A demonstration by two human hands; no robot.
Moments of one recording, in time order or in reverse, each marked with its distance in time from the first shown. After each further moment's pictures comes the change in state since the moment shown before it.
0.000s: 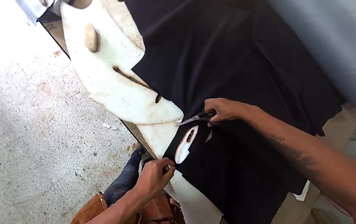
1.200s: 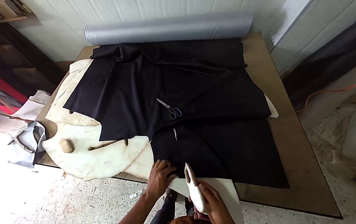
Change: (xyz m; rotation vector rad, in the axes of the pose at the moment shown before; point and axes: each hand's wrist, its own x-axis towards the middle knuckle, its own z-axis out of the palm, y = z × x) left_hand 0.063 0.000 0.026 0.719 -0.090 0.756; right_hand -0.078 -0.380 0.301 2.029 1.468 0.340
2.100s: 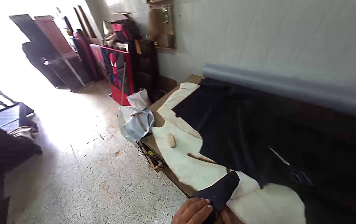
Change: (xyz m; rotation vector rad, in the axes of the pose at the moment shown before) left_hand -0.256 -0.112 -0.260 -0.244 0.600 0.042; right_hand 0.058 0.109 0.403 0.084 -0.351 -0.269
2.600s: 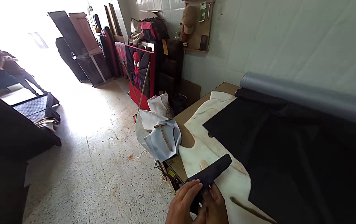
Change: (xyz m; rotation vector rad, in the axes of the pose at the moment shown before) left_hand 0.074 -0.192 -0.158 0.103 0.199 -0.288; right_hand 0.241 0.134 0.155 -0.099 -0.148 0.036
